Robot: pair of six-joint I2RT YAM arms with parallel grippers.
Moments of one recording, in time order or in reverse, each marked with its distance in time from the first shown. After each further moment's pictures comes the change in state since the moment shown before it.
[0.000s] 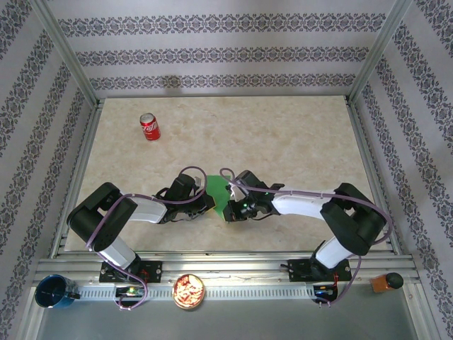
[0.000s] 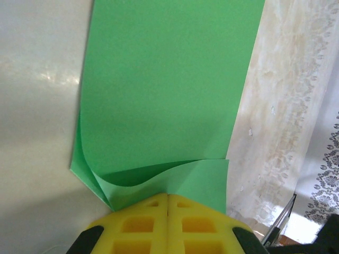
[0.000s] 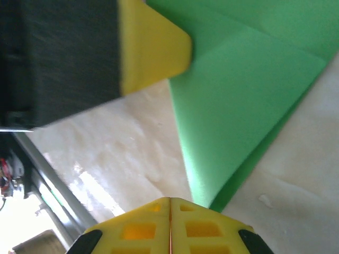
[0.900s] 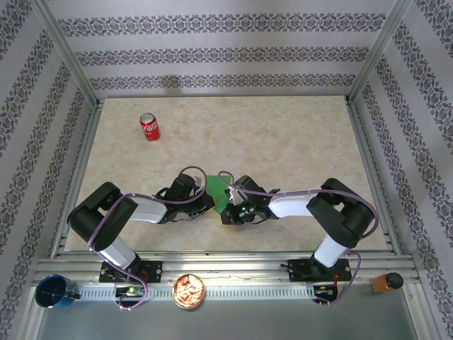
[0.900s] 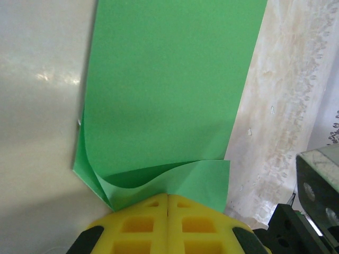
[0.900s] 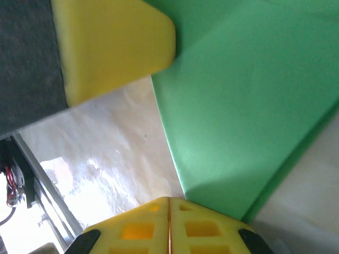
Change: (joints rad) left arm 0.001 0.005 0.000 0.008 0.005 0.000; right arm 0.010 0.086 -0.102 0.227 -0.048 0.094
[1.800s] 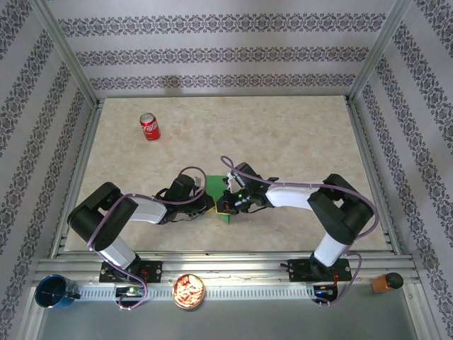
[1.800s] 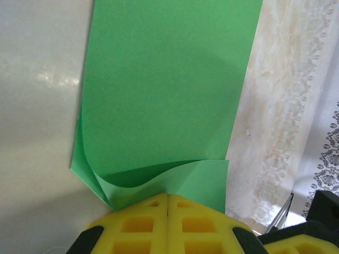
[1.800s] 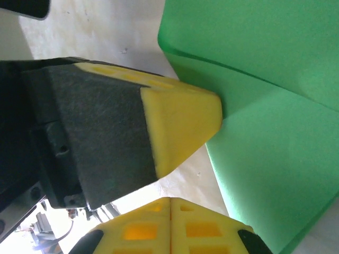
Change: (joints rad) left arm 0.000 0.000 -0.010 0.023 0.000 -0.005; right arm -0.056 0.047 0.176 -0.126 -0.079 0.105
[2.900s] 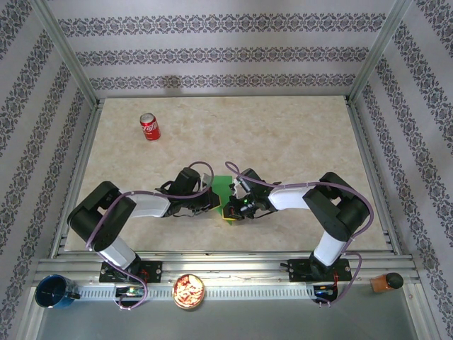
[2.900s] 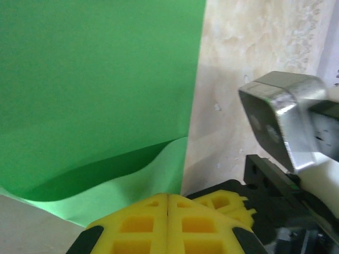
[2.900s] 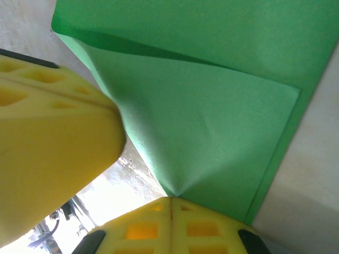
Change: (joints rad) left arm -0.008 0.002 0.119 -0.172 0.096 0.126; right arm -0.040 0.020 -0.105 0.061 -0.017 0.000
